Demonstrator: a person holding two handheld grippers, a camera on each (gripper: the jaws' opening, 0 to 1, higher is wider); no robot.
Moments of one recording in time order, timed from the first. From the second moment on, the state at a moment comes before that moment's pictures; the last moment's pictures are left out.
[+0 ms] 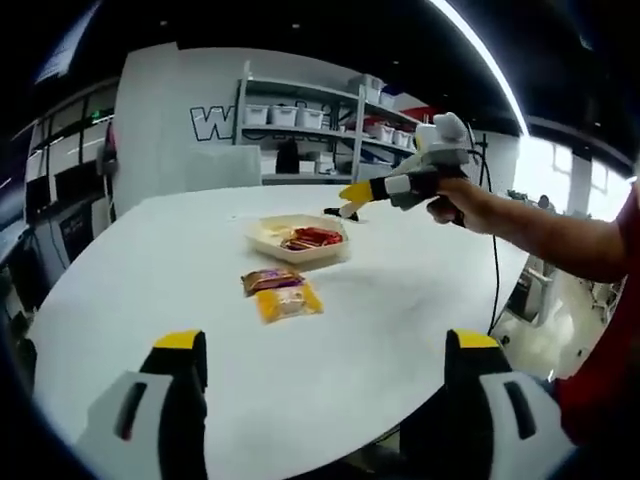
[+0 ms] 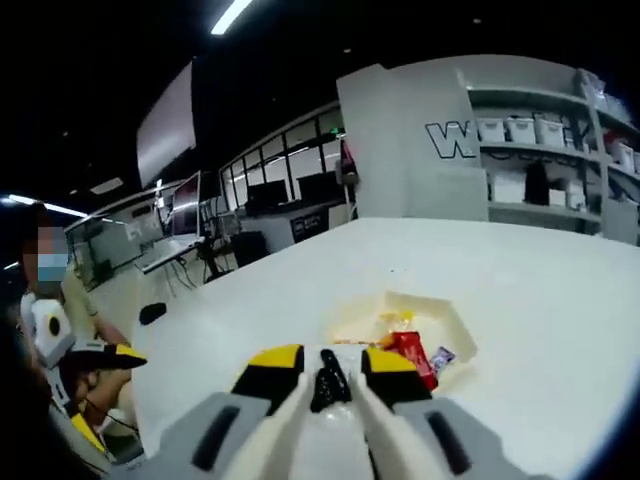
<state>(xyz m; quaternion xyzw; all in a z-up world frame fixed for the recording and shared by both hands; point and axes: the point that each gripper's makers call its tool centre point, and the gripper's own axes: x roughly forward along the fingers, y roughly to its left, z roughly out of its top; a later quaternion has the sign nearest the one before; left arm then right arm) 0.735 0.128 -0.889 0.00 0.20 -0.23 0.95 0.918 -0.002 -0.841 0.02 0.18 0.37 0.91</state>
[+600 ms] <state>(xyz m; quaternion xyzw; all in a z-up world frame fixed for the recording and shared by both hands) 0.736 0.134 -0.888 0.00 0.20 -0.22 0.95 0.951 -0.002 -0.839 0.01 0.18 0.35 0.92</state>
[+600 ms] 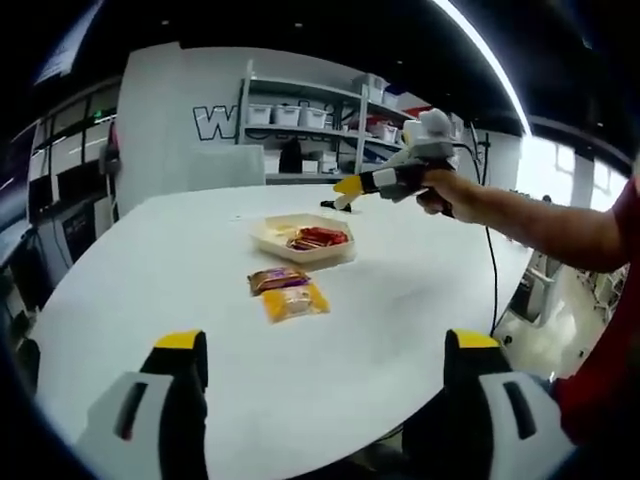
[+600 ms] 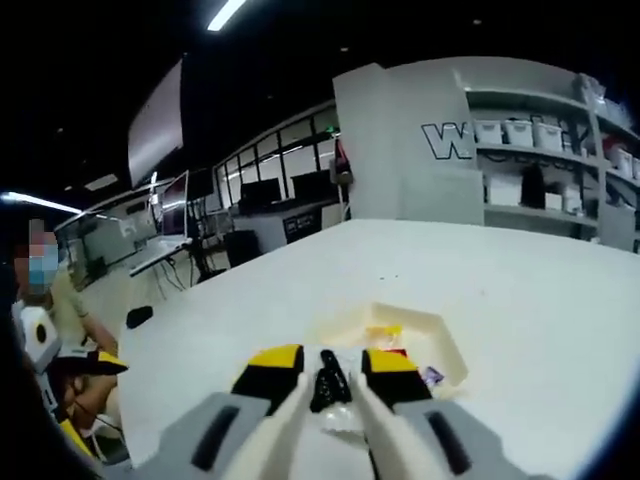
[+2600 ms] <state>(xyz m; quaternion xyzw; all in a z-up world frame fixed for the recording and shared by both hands) 0.737 0.132 -0.886 0.01 0.20 -0.23 0.95 0.927 0.009 -0.840 0.02 0.17 0.38 0.91</state>
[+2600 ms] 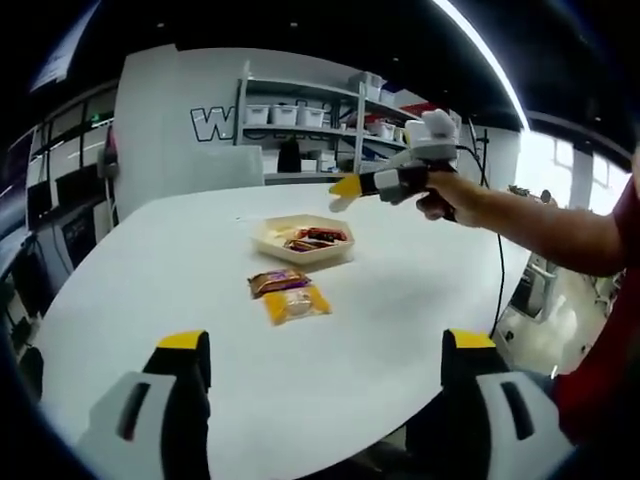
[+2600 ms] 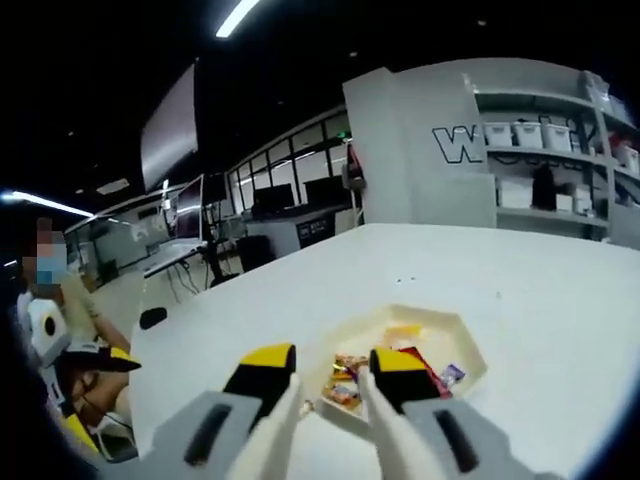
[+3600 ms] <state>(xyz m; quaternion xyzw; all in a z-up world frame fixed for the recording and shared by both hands) 0.733 0.124 -0.889 0.01 0.20 -0.24 0.95 0.869 0.039 -0.875 0.00 0.19 0.45 0.87</state>
